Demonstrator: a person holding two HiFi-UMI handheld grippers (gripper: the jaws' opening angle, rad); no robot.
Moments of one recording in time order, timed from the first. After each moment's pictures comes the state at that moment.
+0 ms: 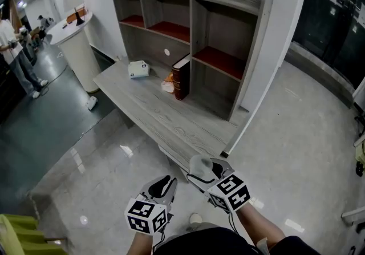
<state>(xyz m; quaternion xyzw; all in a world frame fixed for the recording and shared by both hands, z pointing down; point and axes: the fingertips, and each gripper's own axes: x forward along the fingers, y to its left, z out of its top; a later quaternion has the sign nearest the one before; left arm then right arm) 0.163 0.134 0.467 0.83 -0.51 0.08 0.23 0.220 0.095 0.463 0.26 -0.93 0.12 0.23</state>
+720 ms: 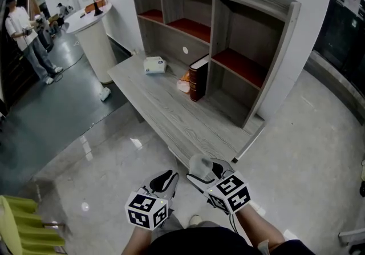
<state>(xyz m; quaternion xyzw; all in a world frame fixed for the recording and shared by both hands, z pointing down) 0.144 0.097 0.467 0.80 -0.55 0.09 0.22 0.192 0.067 0.466 0.21 -0.94 0.12 0.23</state>
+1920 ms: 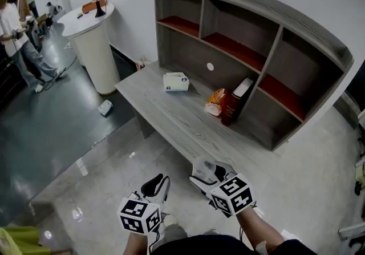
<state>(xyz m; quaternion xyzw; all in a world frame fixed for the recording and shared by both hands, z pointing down) -0.116 0.006 0.460 0.80 -0.55 0.06 0.23 -0.029 -0.034 0.462 0.26 -0.92 0.14 0.25</state>
